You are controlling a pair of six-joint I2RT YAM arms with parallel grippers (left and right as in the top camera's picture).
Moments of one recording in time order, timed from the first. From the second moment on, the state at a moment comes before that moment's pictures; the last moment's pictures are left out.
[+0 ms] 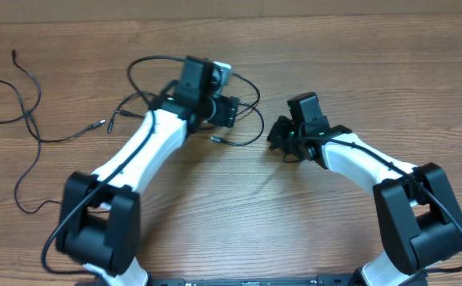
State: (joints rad) left arm -0.38 1.82 1.30 -0.41 0.13 -0.07; right arm 0.36 1.78 0.95 -0.21 -0.19 0.90
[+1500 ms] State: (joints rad) left arm -0.08 1.40 1.33 -0.53 -0.08 -0.29; right arm 0.26 1.77 0.96 -0.25 -0.13 0.99
